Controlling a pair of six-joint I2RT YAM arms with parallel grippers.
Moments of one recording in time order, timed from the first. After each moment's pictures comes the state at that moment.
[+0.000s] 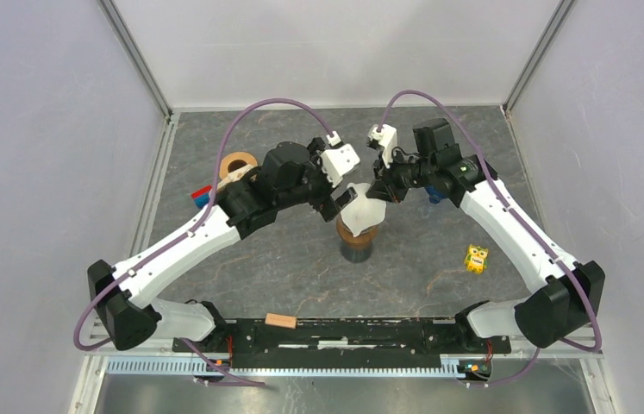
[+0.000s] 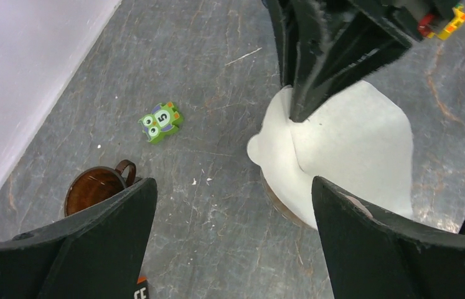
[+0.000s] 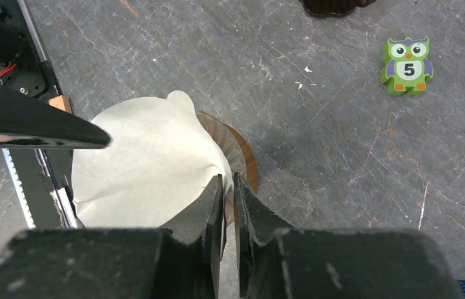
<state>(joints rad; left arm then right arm) -0.85 1.29 1.30 -0.43 0.06 0.30 0.44 1.35 1.29 -0.67 -0.63 -0.31</state>
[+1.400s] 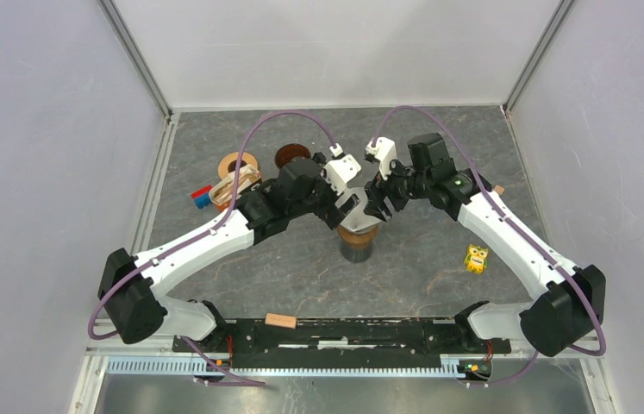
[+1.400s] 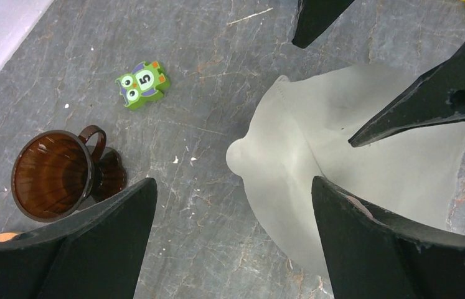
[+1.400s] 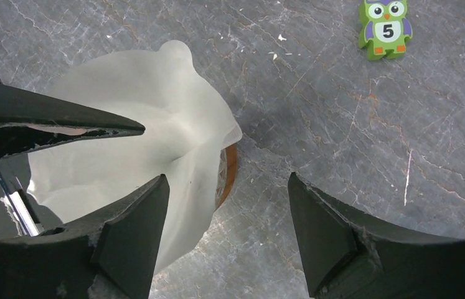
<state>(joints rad) -0.85 1.36 1.13 -0.26 -0.03 0.19 0.48 1.31 1.16 -0.59 -0.46 -0.31</state>
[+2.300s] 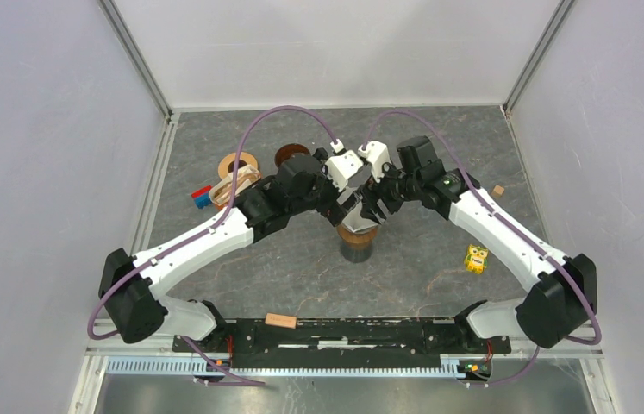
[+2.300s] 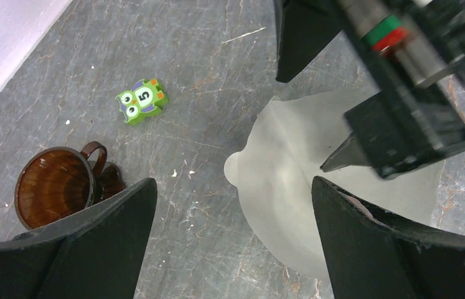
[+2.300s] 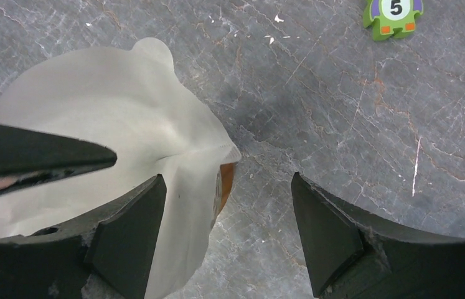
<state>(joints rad) -0.85 1.36 1.16 -0.25 -0.01 0.19 0.52 1.34 1.14 -0.57 -0.39 -0.28</state>
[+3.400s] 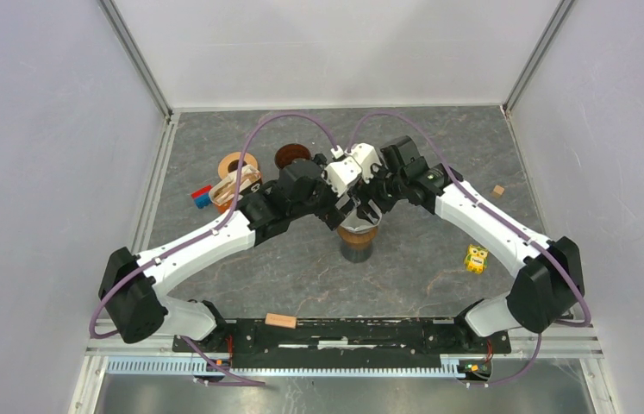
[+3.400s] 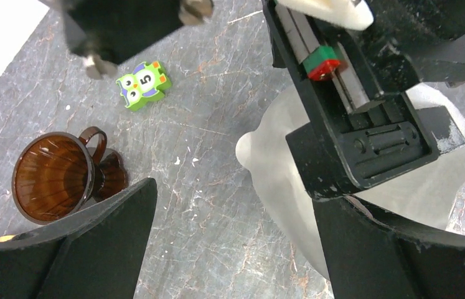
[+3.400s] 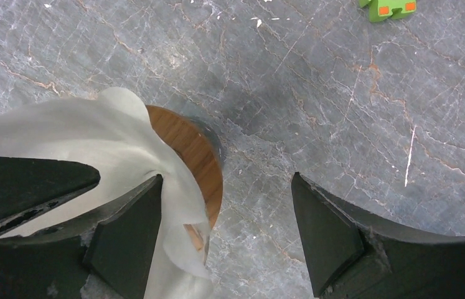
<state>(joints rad) -0.85 1.36 1.11 -0.23 -0.03 0.21 0.58 1.45 1.21 -0.62 -0.26 -0.28</state>
